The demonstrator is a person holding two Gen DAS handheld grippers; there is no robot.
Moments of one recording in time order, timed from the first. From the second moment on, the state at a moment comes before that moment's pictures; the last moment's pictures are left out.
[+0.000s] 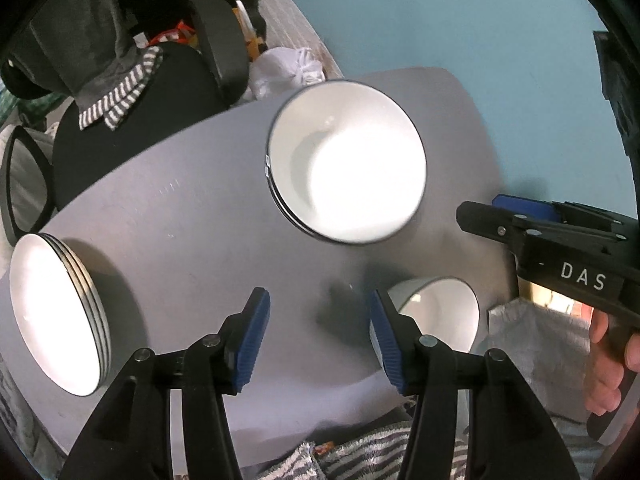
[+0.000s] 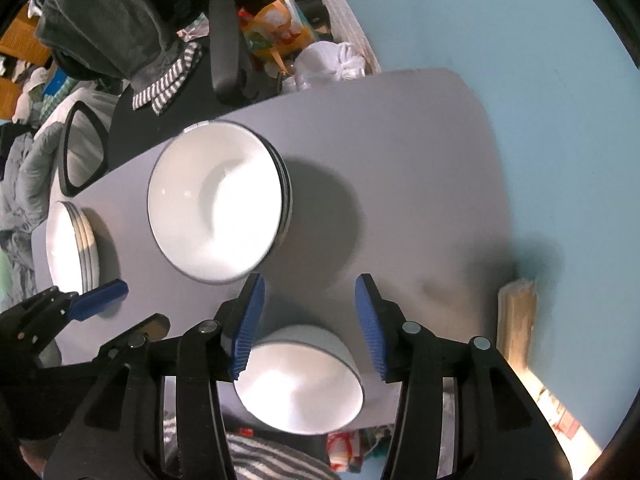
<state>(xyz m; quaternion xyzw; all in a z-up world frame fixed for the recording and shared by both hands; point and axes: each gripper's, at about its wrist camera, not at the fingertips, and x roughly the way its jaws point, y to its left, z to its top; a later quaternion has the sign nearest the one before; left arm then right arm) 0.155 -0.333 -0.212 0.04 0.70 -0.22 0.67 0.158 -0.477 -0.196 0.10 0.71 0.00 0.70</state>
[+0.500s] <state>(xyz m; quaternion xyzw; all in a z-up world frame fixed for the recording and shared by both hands) 0.111 -0.345 -0.224 0.06 0.71 -0.25 0.65 0.096 -0.497 -0.212 0.17 0.71 -0.03 0.68</state>
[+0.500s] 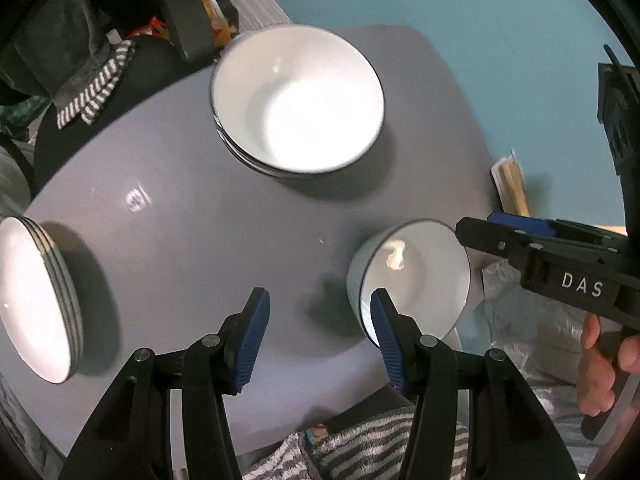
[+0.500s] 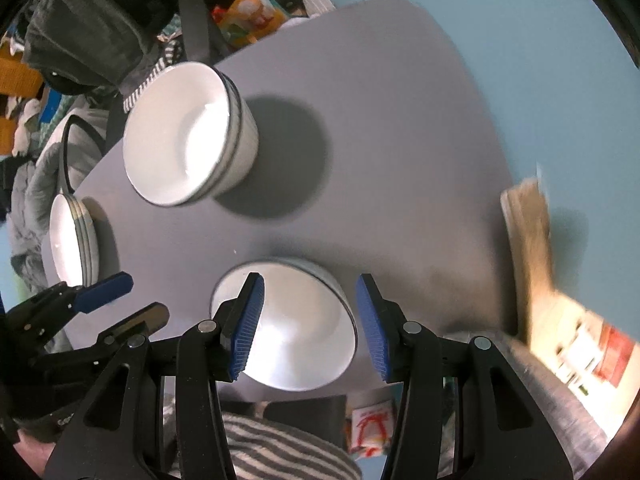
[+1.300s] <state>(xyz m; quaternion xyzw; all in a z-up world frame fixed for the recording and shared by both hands) 0.092 -0.368 -0.269 0.09 0.73 -0.25 0.63 0.048 -0.502 -0.257 0.18 0.71 -0.06 0.68</state>
